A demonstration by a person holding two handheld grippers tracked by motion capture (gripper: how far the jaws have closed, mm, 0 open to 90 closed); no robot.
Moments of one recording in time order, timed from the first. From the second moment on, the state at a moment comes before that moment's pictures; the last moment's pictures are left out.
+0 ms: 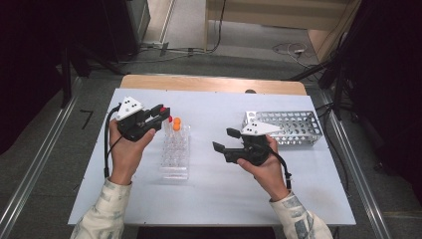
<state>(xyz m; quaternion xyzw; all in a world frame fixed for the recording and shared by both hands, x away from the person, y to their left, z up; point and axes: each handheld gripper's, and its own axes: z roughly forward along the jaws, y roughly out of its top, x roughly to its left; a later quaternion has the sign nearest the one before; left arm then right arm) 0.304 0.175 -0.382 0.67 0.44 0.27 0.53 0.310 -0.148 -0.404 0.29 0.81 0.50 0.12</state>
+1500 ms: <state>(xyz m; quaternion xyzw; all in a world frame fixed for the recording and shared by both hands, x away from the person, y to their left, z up) 0.290 0.168 -0.405 0.69 0.47 0.20 0.52 0.320 -0.159 -0.414 0.31 0.81 0.49 0.12</state>
